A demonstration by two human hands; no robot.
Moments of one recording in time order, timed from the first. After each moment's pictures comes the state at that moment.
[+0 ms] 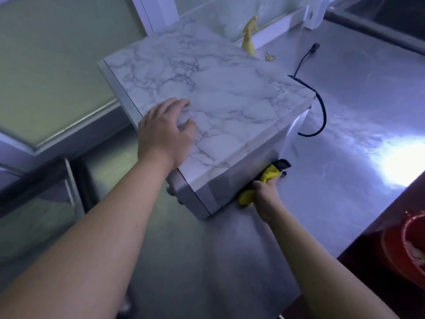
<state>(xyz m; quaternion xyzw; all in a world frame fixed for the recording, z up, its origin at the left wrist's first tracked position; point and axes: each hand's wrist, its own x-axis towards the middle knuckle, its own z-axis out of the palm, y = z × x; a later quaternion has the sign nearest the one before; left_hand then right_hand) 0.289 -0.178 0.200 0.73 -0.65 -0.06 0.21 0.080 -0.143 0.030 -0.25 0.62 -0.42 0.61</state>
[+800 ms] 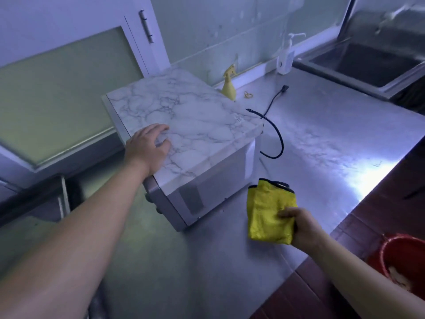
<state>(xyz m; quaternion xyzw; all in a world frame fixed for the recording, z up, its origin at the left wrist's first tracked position) 0.283 -0.174 0.207 0.74 -0.64 -0.06 0.19 -0.083 -0.095 0.071 -0.10 0.52 -0.34 0.78</state>
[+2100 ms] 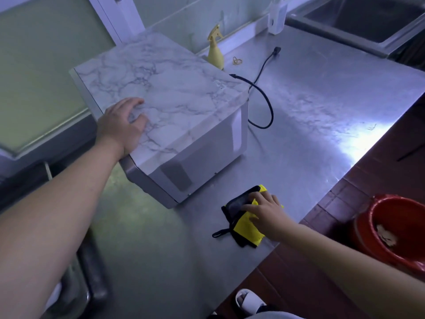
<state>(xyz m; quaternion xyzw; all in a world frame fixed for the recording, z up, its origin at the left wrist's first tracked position) 0.287 -0.179 0.203 0.73 -0.65 -0.06 0.20 -0.067 -0.062 -0.004 -0.85 0.49 0.00 0.20</state>
